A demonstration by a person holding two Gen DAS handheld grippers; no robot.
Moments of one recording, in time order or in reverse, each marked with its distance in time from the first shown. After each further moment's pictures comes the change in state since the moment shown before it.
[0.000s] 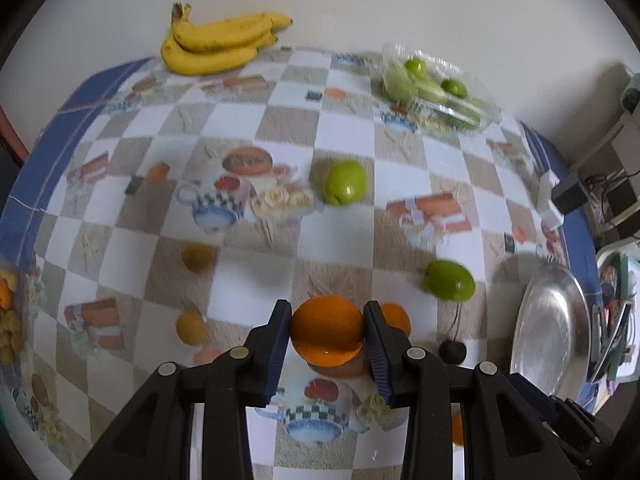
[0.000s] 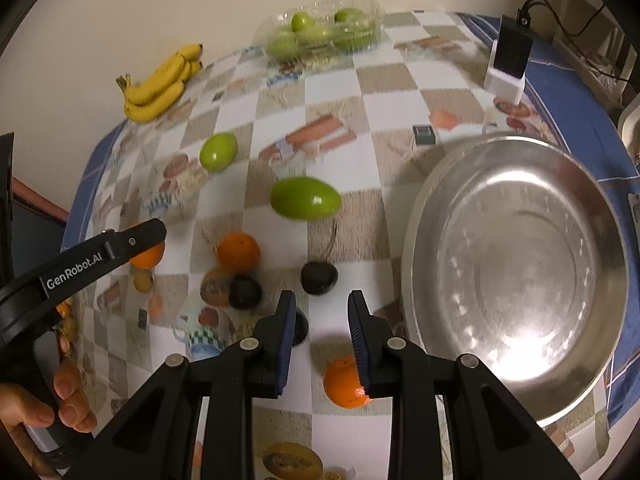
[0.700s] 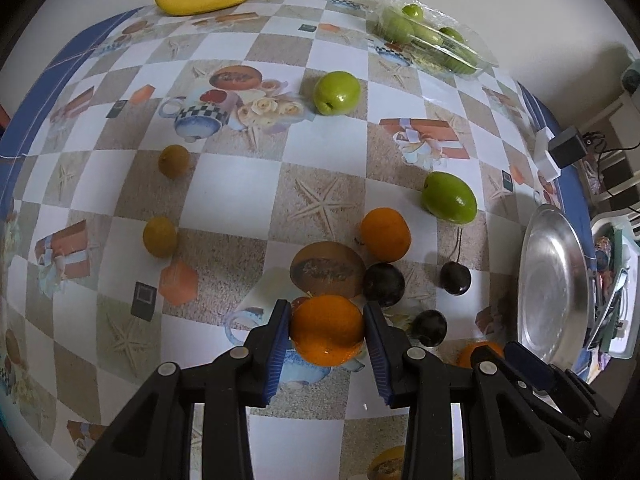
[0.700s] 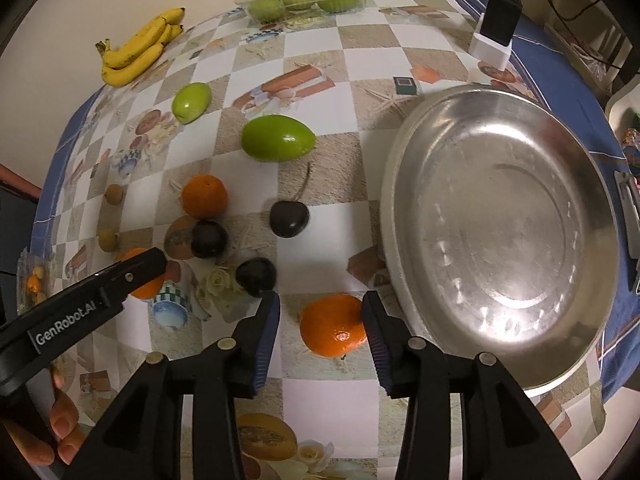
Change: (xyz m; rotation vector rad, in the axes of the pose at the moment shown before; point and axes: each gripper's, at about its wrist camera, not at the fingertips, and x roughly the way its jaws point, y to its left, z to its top) left arm 0.018 0.003 -0.043 -0.022 0.130 -0.051; right arm 0.017 -0.006 -0.026 -0.011 0.086 -0.107
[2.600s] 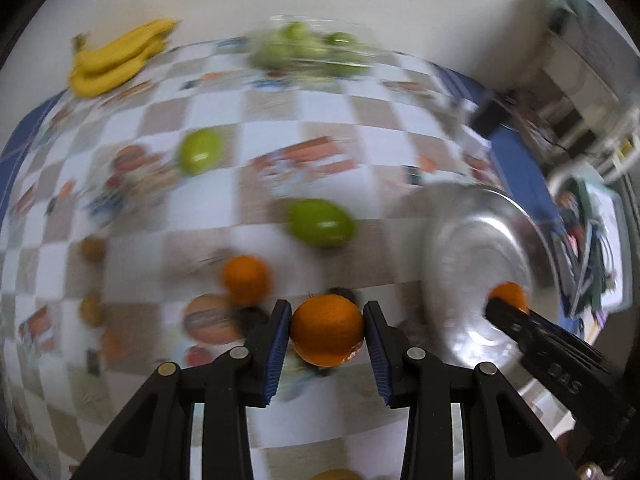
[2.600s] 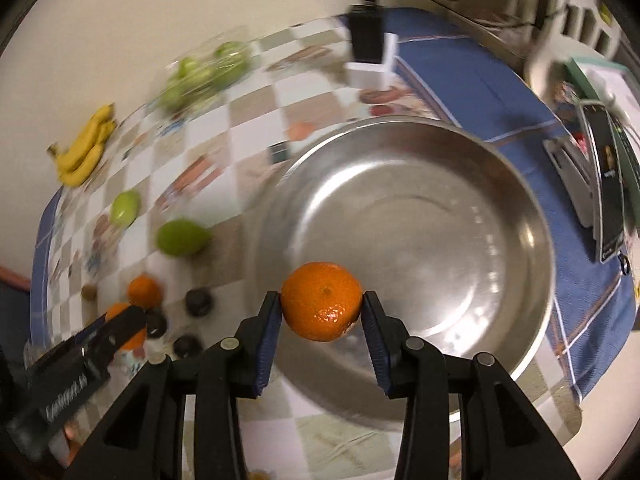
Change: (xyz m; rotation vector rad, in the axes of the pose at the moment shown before) left arm -0.011 -0.098 0.006 0.253 -0.077 -0.085; right arm -0.034 -0.083 0.010 0.270 -0.155 -0.043
